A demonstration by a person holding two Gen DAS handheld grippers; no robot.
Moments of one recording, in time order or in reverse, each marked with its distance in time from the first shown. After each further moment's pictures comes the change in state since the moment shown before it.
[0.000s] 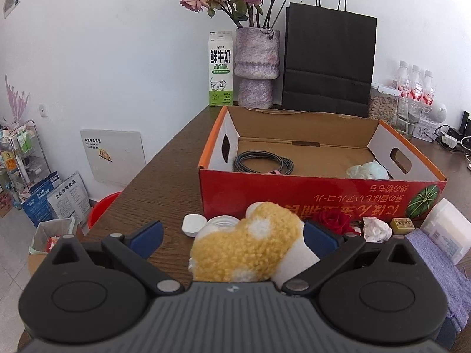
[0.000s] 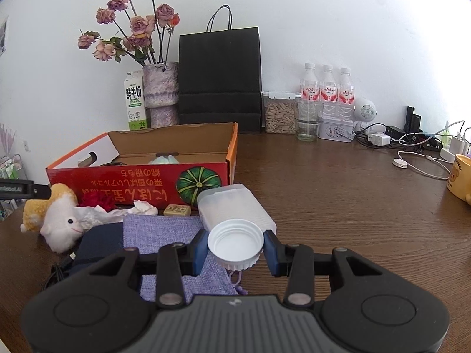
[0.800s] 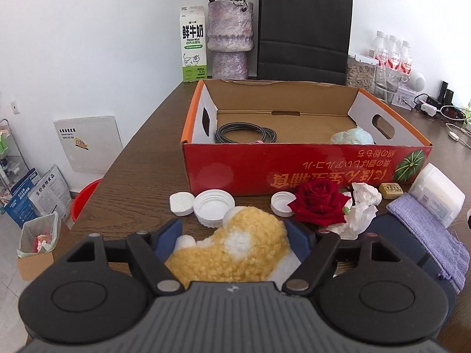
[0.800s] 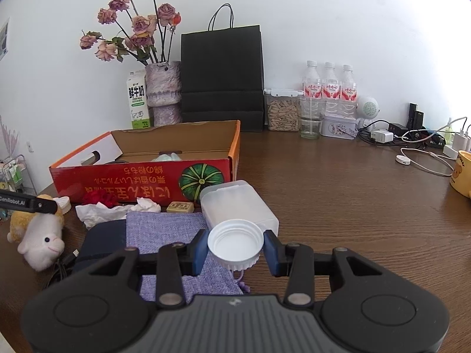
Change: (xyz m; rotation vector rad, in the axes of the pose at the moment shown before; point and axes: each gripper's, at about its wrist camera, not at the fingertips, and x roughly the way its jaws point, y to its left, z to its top) left arm 0.005 0.012 -0.008 0.080 0.099 -0.097; right arm -0.001 -0.002 -0.005 0.004 0.007 0.014
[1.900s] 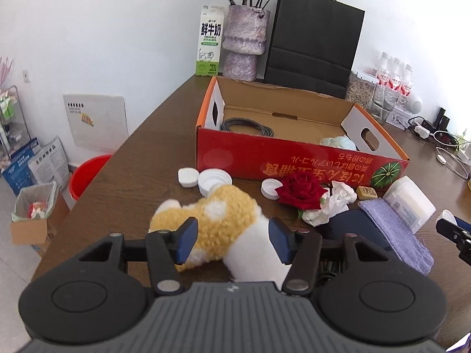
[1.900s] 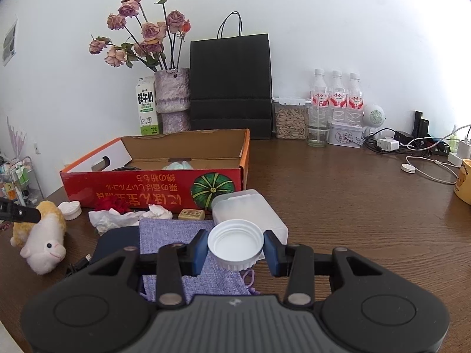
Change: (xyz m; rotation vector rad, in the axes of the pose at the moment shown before) left arm -0.051 0.006 -0.015 -0.151 0.030 -0.035; right arm -0.010 0.003 0.003 -0.010 -0.033 0.036
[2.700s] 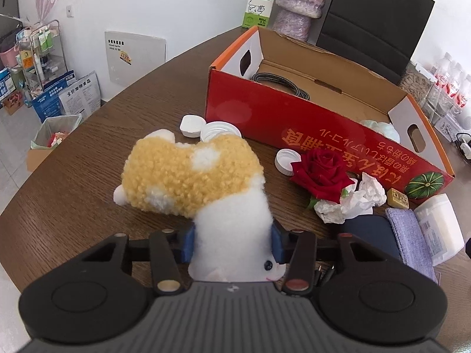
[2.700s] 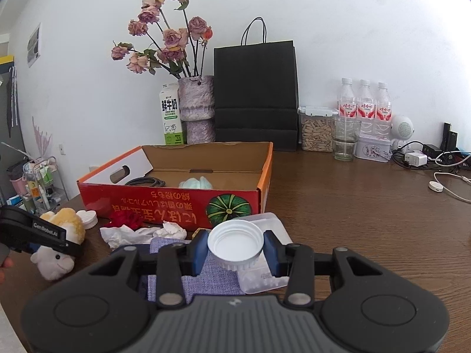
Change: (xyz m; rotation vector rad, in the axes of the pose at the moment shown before) left arm 0.049 -0.024 -0.002 -0.205 0.156 0.156; right arm 0.019 -0.010 0.024 -0.040 -0.011 0.115
